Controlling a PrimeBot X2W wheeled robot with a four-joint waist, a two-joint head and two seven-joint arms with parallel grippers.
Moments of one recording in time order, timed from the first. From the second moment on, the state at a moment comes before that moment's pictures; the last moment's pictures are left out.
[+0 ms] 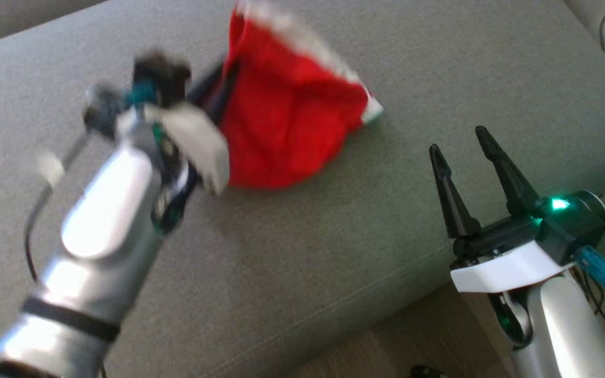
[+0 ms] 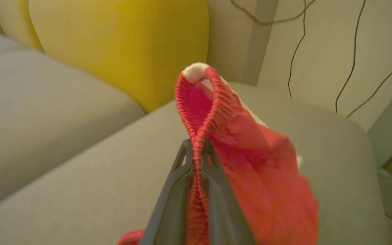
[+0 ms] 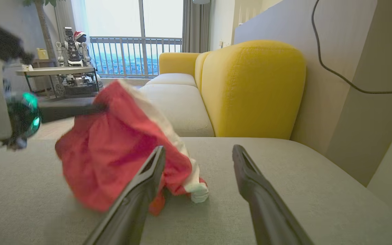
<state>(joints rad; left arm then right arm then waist) -0.79 0.21 -0.62 0.53 -0.43 -0.10 -0.03 -0.17 -0.05 0.09 0.00 0.09 0.13 -0.25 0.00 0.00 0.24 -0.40</state>
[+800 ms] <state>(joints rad) -0.22 0.10 -0.46 0.30 -0.44 0.05 -0.25 -0.08 -0.05 0.14 0.10 0.04 0.13 -0.25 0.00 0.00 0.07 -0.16</state>
